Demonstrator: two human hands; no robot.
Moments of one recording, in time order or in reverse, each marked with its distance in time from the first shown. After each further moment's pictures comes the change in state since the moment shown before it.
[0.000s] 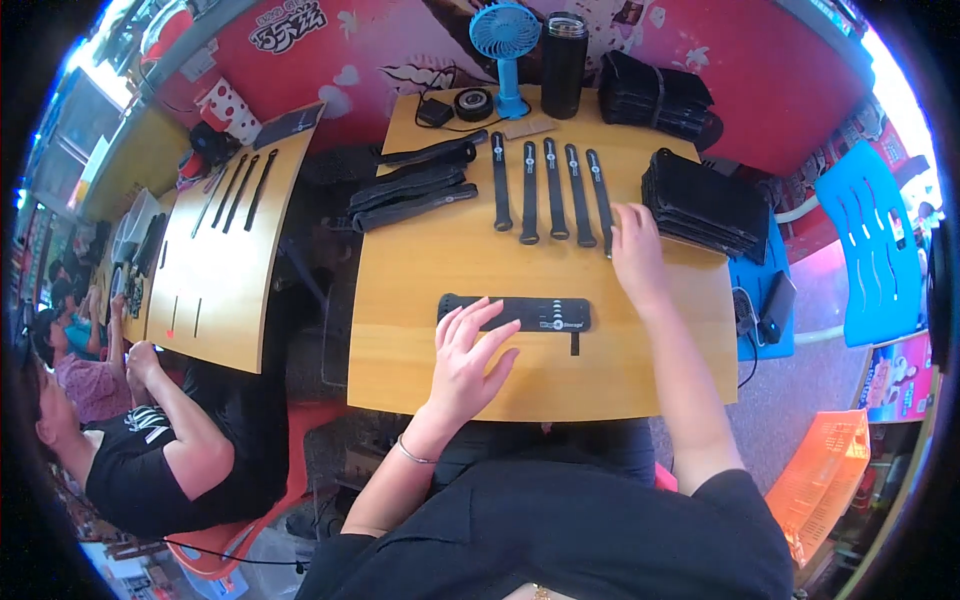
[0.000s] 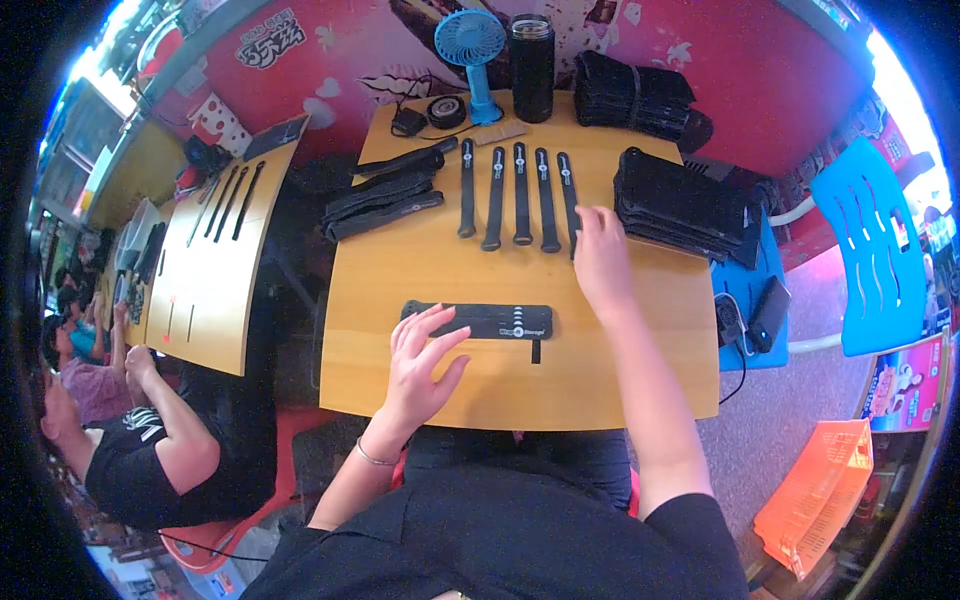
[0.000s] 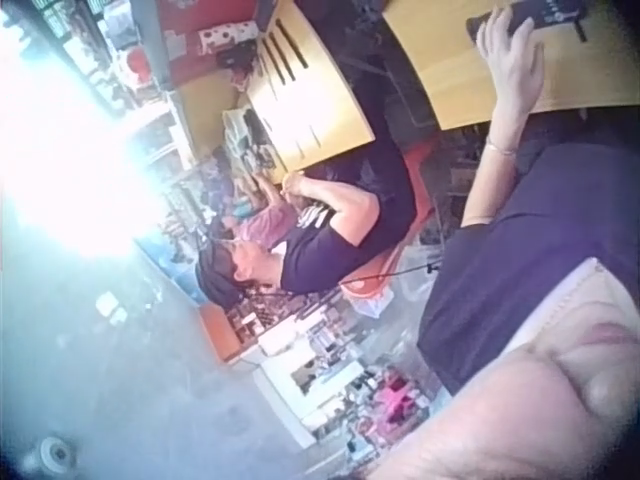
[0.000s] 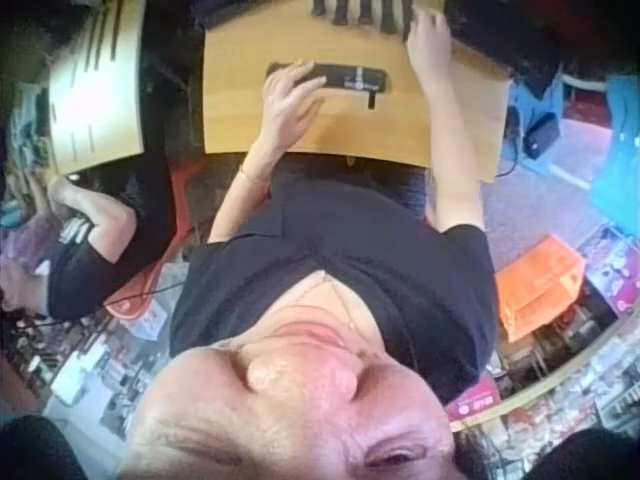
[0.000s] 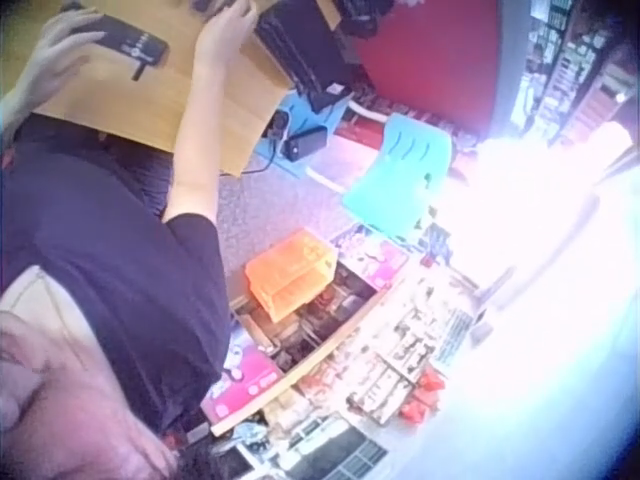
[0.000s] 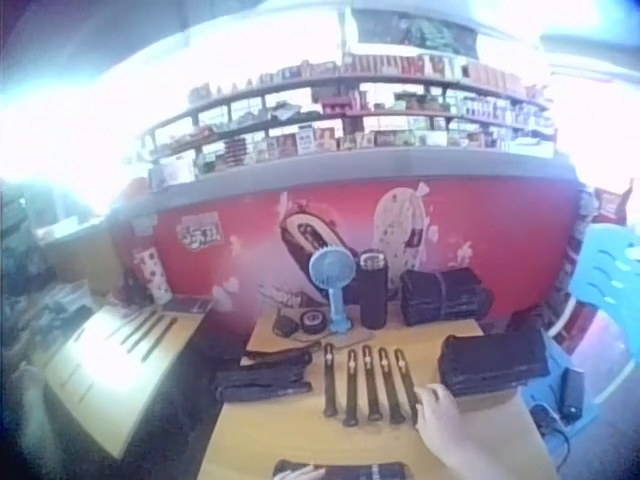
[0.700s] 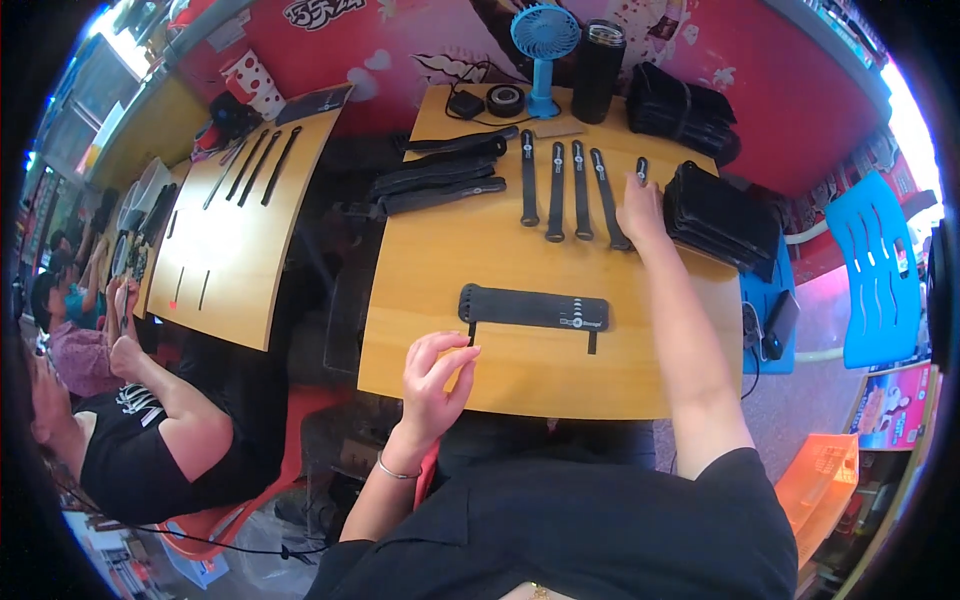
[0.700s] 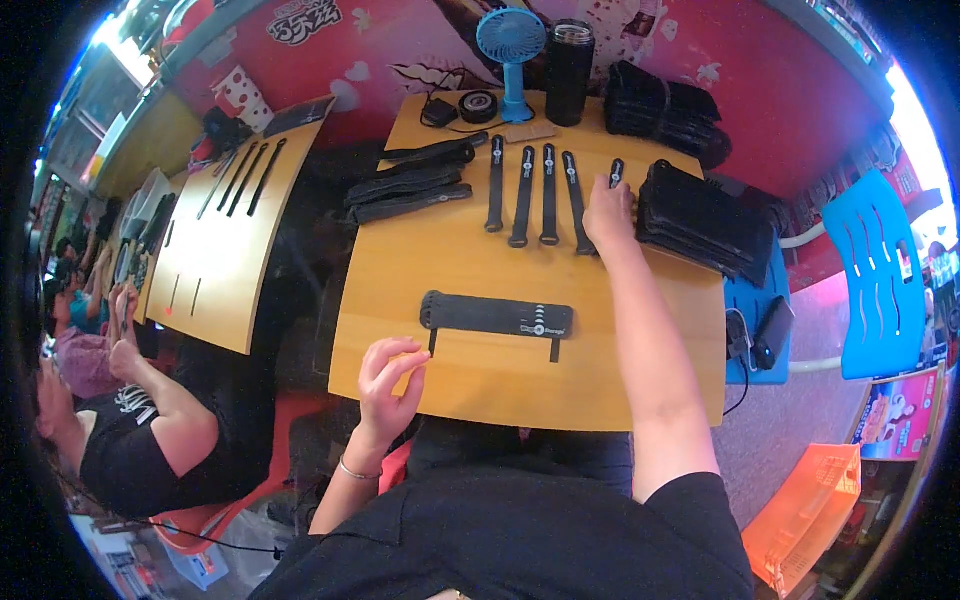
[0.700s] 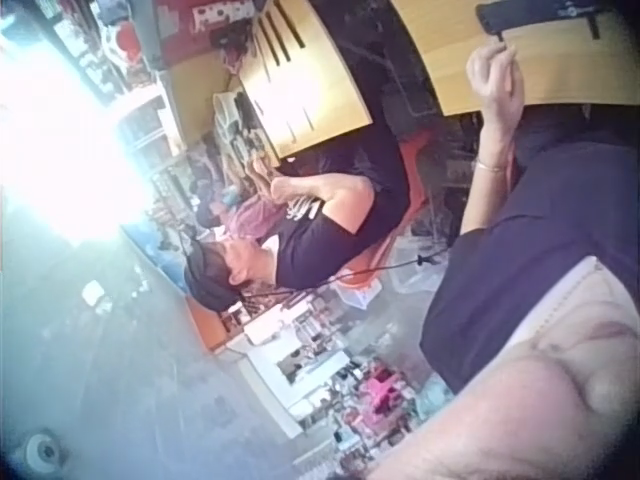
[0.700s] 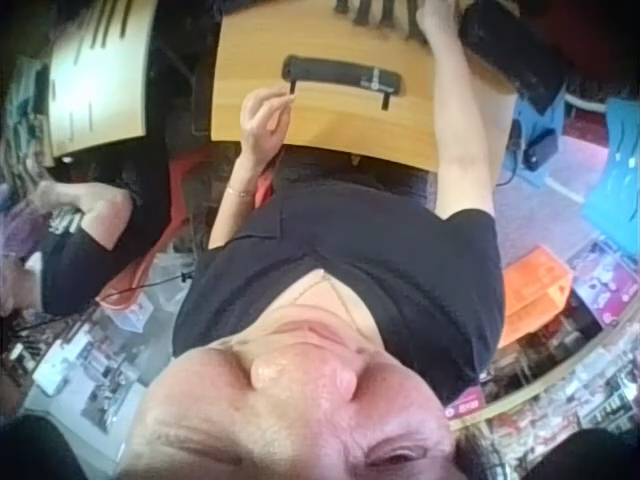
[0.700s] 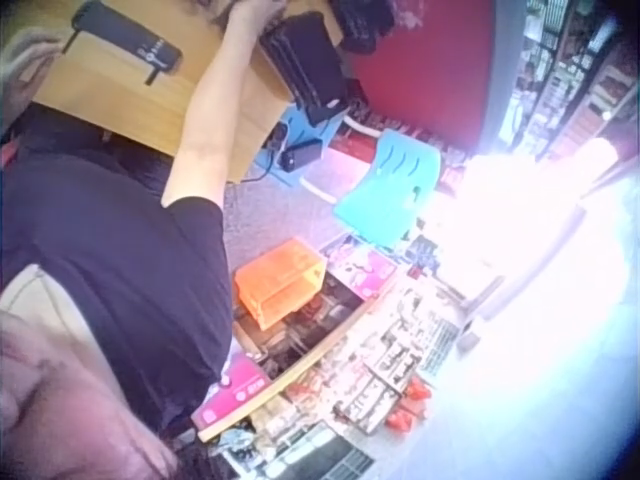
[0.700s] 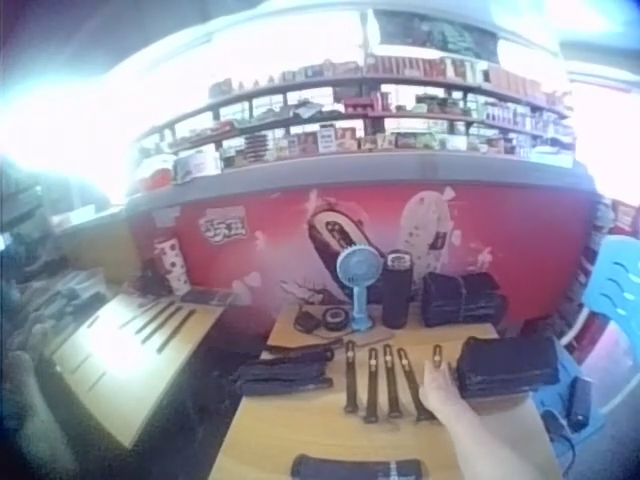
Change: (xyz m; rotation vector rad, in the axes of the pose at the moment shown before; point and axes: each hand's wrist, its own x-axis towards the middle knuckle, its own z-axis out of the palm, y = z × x) left_hand -0.044 -0.018 -0.039 -0.052 0.220 -0.079; right_hand 0.070 0.021 0.057 -0.269 -0.291 0.281
